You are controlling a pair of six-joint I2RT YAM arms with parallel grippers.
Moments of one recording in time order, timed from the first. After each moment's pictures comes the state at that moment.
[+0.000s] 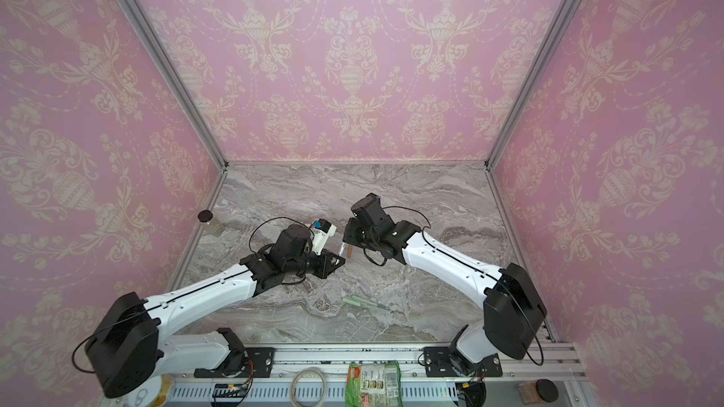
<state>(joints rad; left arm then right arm) -0.70 1.27 0.72 -0.11 0.34 -0.48 0.76 1.49 1.15 -0.40 -0.02 0.96</state>
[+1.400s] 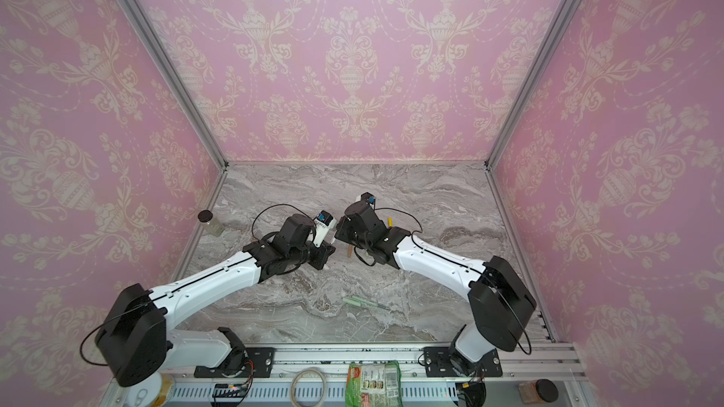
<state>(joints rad) -0.66 1.33 0.84 -0.26 0.14 -0.17 0.78 1.54 1.10 -0.16 0.03 1.02</state>
